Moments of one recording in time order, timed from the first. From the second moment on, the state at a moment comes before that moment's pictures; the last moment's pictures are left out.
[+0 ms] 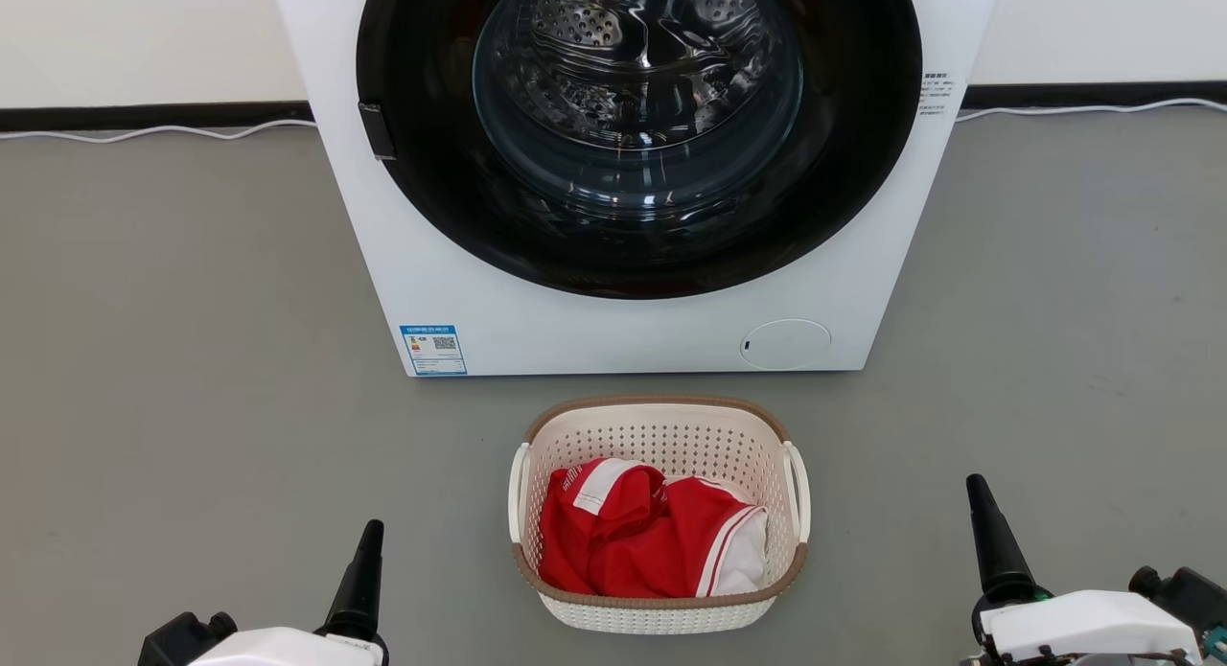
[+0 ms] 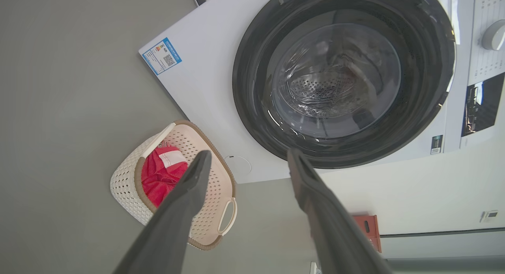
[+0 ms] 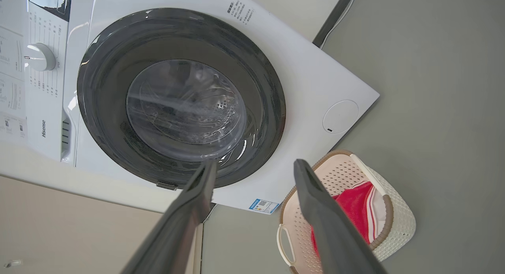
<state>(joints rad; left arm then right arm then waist) 0.01 0.03 0.01 0.33 -1.17 -0.06 -0.01 0.00 -0.02 -0.09 0.27 1.04 0.12 0.00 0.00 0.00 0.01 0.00</state>
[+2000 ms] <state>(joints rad) 0.01 0.04 -0.01 0.33 -0.46 0.03 -0.18 0.00 -0.03 -0.07 0.27 0.25 0.12 -0.18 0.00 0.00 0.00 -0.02</state>
